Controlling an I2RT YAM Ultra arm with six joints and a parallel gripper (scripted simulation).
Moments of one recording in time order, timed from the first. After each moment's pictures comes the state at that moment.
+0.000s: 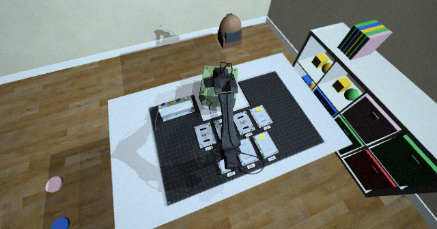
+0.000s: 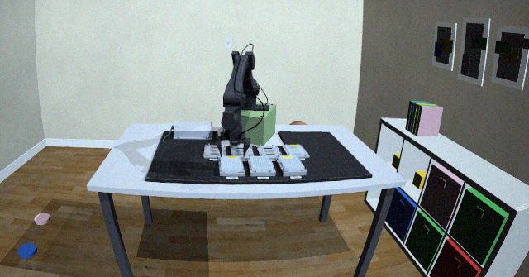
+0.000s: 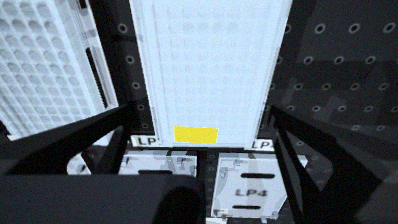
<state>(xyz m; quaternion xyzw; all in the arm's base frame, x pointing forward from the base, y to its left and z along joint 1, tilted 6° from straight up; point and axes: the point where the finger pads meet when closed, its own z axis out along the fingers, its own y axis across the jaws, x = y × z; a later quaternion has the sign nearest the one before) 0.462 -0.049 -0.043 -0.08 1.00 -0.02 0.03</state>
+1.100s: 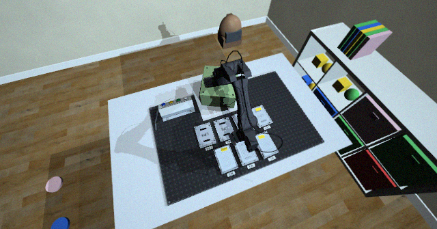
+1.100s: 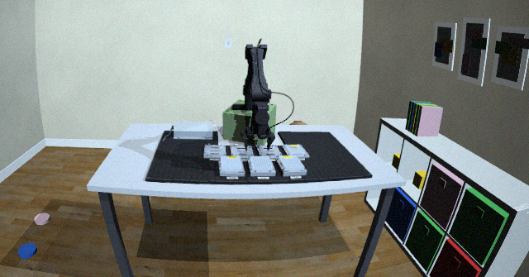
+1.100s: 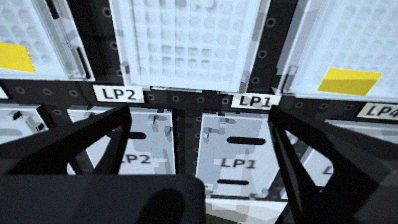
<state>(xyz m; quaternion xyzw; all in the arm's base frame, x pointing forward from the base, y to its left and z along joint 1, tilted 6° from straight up) 0.388 0.051 -0.048 -0.11 0.99 -0.02 0.03</state>
